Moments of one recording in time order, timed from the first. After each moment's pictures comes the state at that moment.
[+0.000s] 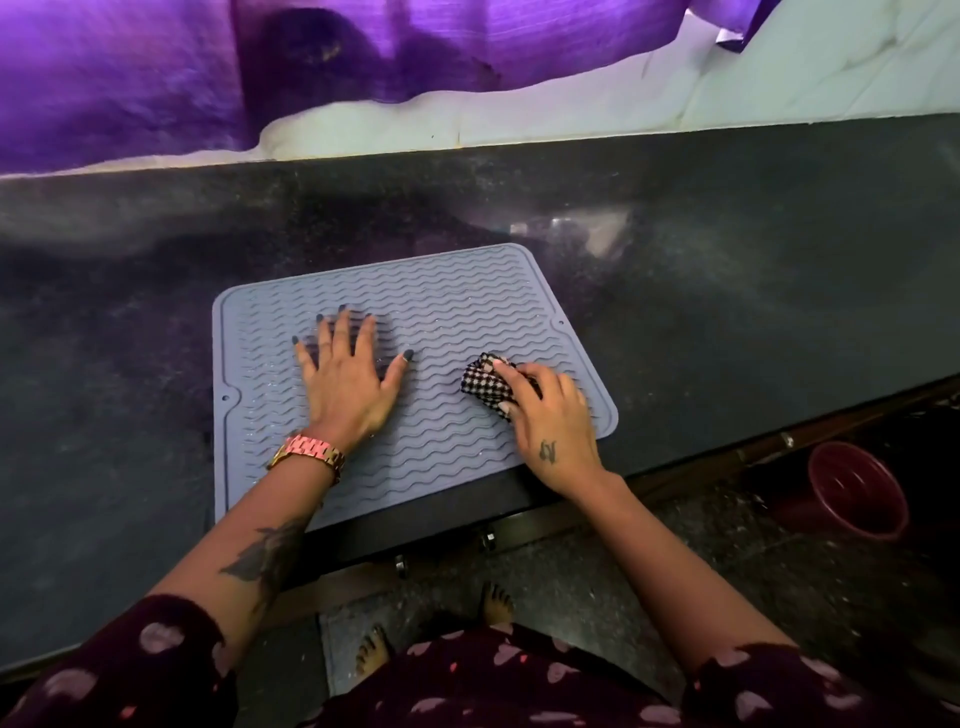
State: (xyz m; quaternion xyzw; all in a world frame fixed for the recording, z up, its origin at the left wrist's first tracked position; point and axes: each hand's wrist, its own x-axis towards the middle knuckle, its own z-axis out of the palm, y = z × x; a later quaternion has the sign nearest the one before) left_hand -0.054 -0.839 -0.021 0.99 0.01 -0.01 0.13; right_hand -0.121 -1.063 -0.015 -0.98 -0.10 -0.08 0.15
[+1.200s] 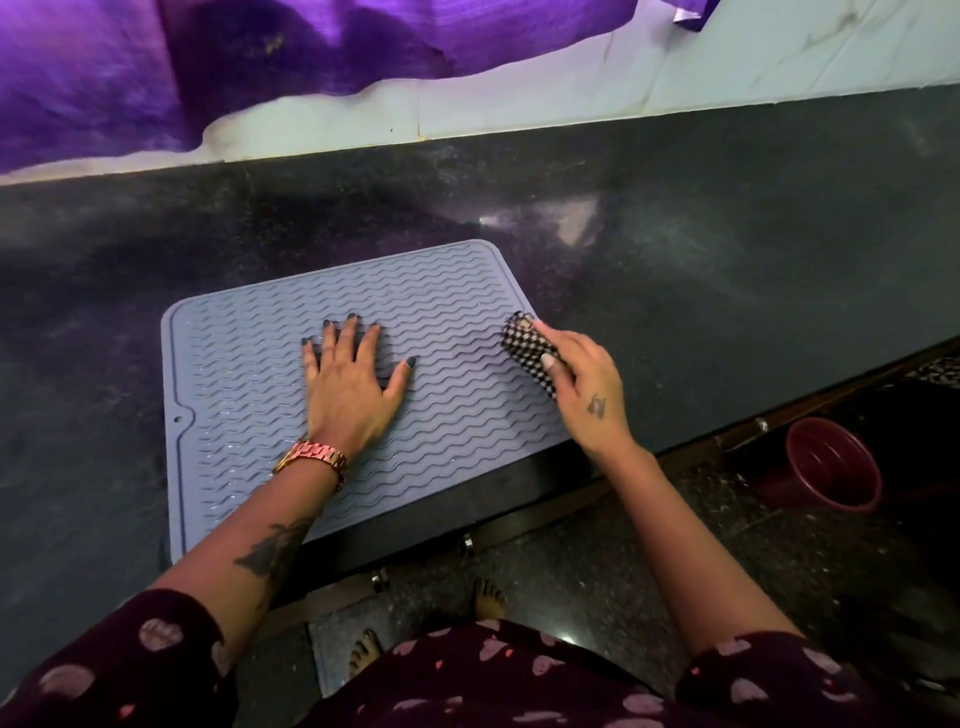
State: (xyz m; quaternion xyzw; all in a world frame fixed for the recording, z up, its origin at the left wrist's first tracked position) left_hand -0.047 -0.873 -0.033 0.99 -0.04 0.02 0.13; right_hand -0.094 -1.122 -0.004 -0.93 -0.02 -0.16 0.33
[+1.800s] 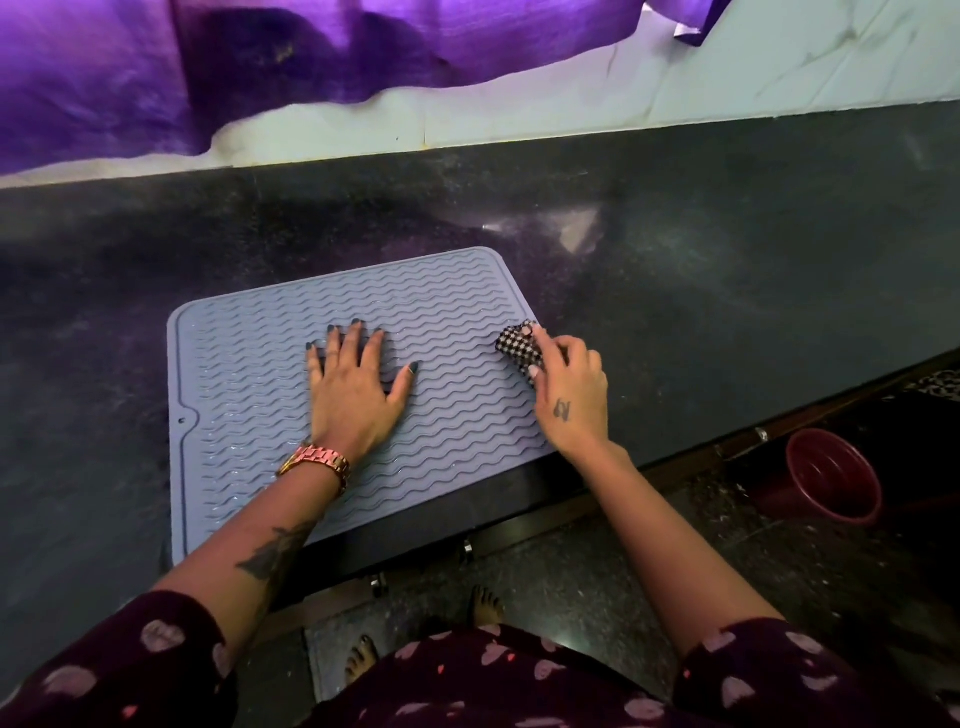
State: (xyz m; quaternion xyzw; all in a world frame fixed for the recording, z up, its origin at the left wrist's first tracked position) left_hand -0.047 -0.871 -0.037 0.99 -0.05 0.03 0.12; right_hand -0.084 -1.108 -0.016 -0.98 0.05 -0.12 0.15
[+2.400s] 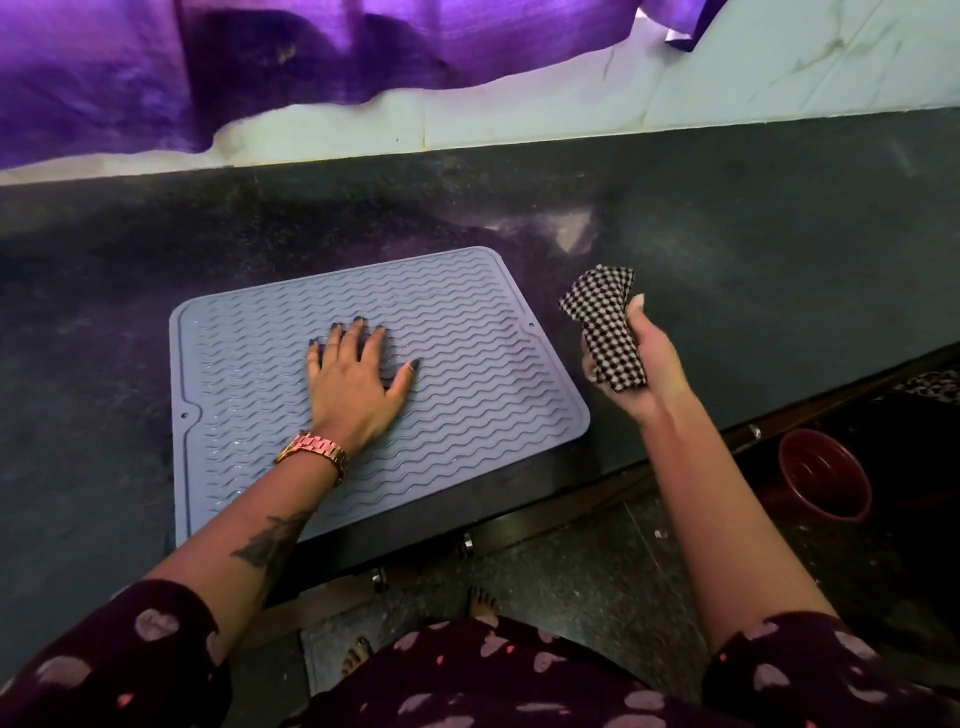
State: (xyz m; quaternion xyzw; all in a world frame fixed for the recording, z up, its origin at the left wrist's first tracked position) left_hand -0.045 -0.868 -0.032 0.99 -0.06 0.01 0.11; right_hand -0.079 -1.151 0.044 -0.45 0.25 0.01 0.86
